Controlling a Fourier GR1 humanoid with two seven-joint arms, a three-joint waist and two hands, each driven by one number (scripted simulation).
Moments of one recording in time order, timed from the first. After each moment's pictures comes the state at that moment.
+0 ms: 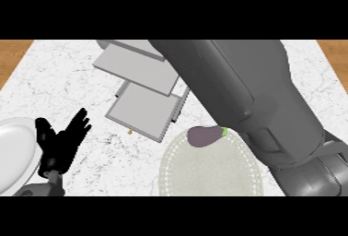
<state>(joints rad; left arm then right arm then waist) -0.04 0.24 0.00 -1.37 0.19 0.05 0.26 -1.66 -0.01 0.06 -0.71 0.94 -0.67 1.08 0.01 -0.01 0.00</state>
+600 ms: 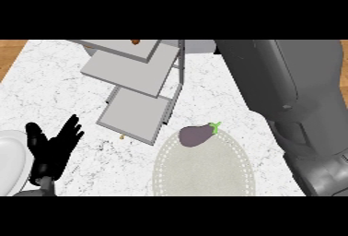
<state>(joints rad) 0.00 0.25 0.04 -1.37 0.20 0.06 0.28 -1.58 -0.08 -0.08 -0.86 1.22 -0.74 1.18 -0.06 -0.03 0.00</state>
